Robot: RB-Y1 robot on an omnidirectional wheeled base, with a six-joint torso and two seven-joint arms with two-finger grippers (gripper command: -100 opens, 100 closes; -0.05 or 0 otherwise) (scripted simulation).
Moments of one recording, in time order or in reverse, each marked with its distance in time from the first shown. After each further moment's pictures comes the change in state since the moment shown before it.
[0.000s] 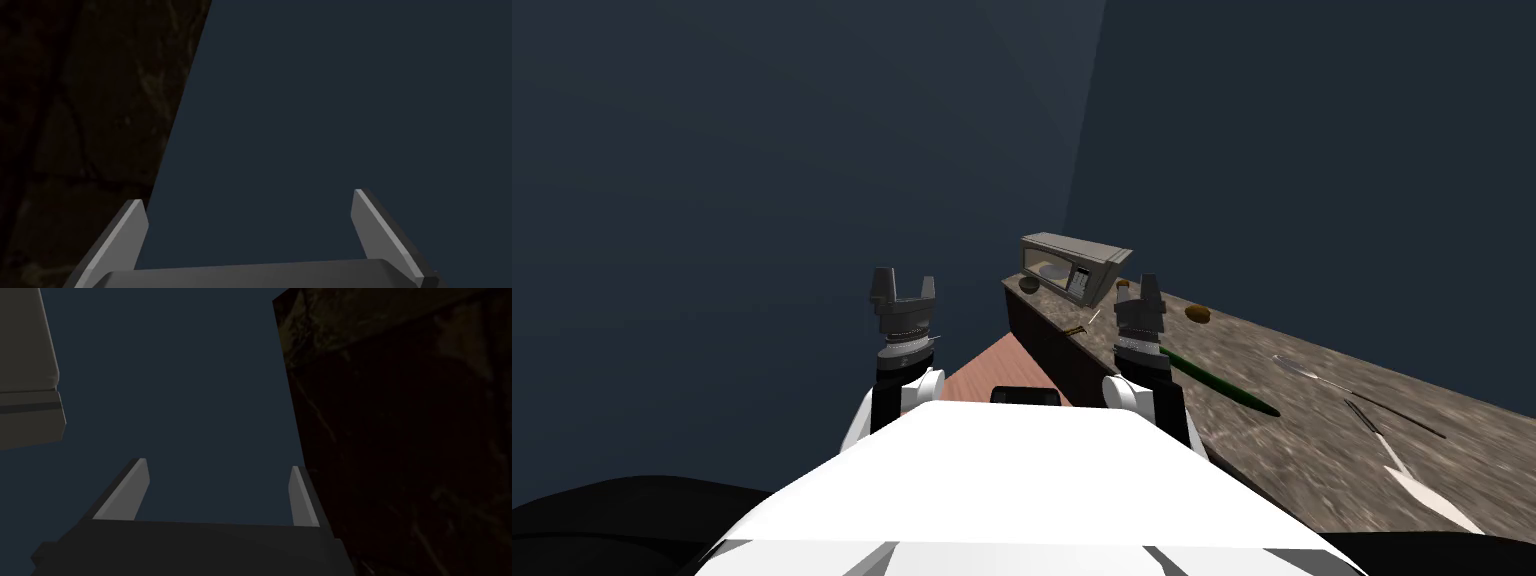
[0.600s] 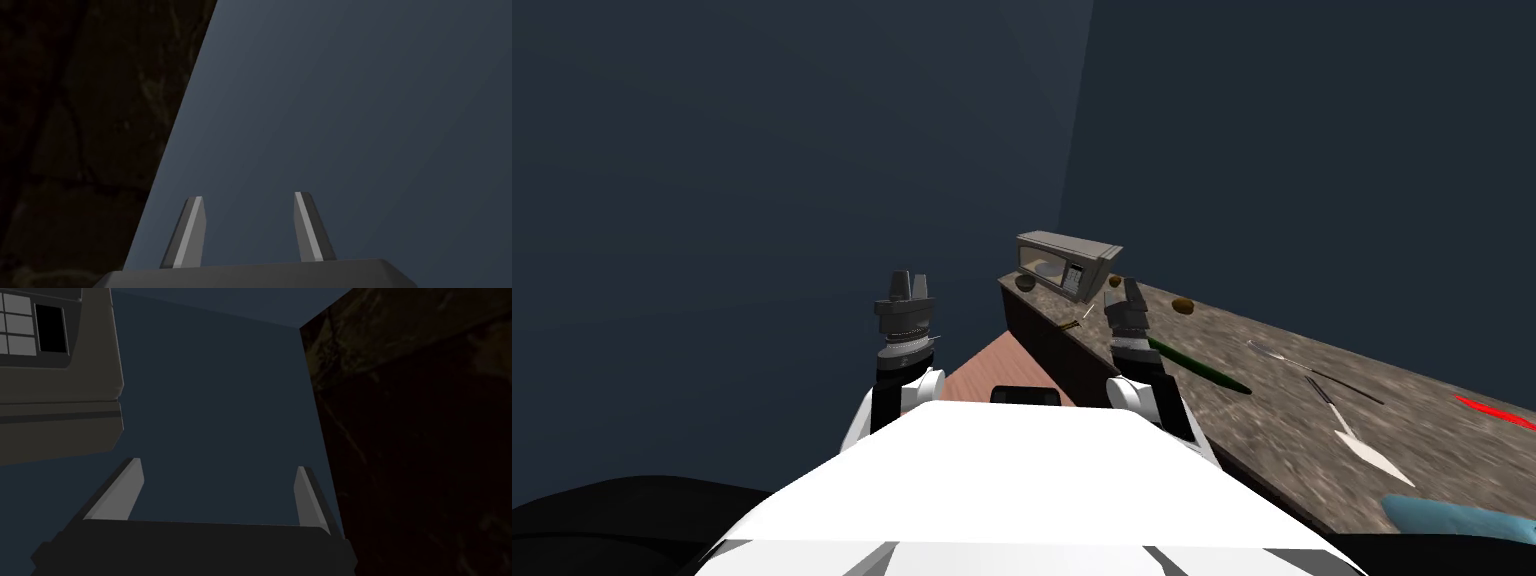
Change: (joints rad) left arm 0.000 0.000 0.000 0.000 0.000 0.000 0.000; right arm -0.028 -0.156 0.003 0.061 -0.100 0.064 -0.034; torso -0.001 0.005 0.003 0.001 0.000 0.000
